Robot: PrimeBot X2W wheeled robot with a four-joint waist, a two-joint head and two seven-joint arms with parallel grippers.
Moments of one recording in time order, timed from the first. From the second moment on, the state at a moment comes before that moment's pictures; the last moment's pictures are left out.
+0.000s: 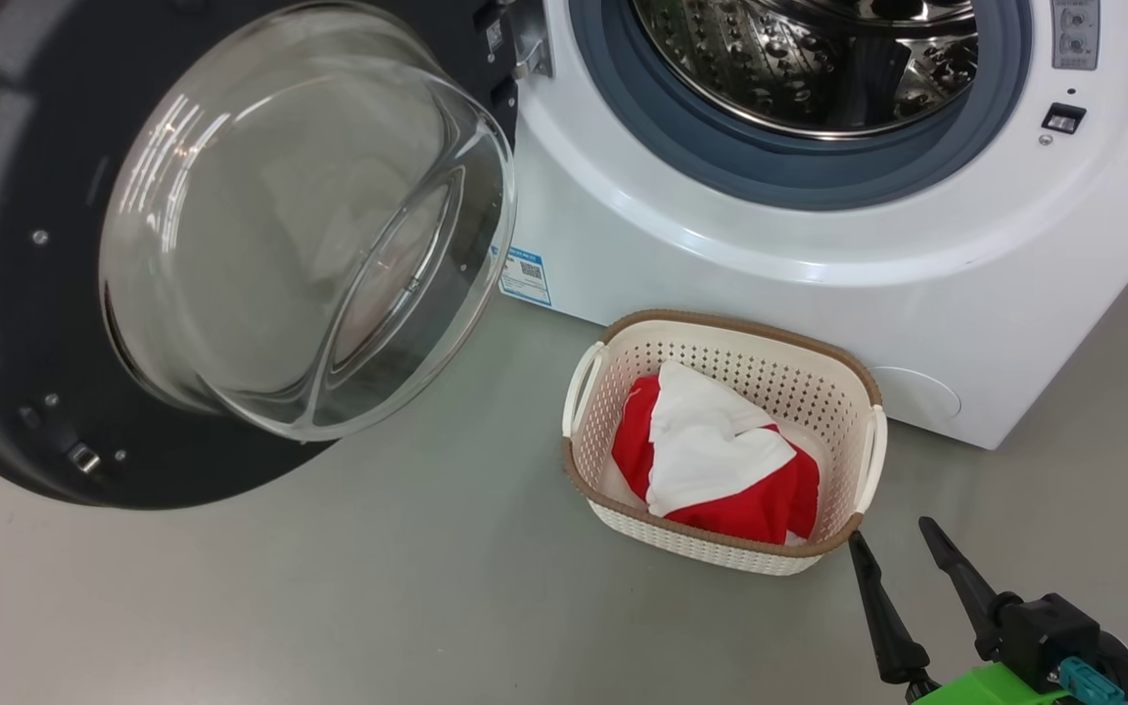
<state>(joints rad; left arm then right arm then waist) -0.77 0.60 0.26 0.78 -1.22 -0.13 0.25 0.06 -0.04 0.03 0.24 0.22 0.12 -0.26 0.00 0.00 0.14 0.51</state>
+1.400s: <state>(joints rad) -0.49 0.63 0.02 0.24 -1.57 -0.12 0.83 0.06 -0.04 0.01 0.22 0.22 0.12 -0.26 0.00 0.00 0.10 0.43</state>
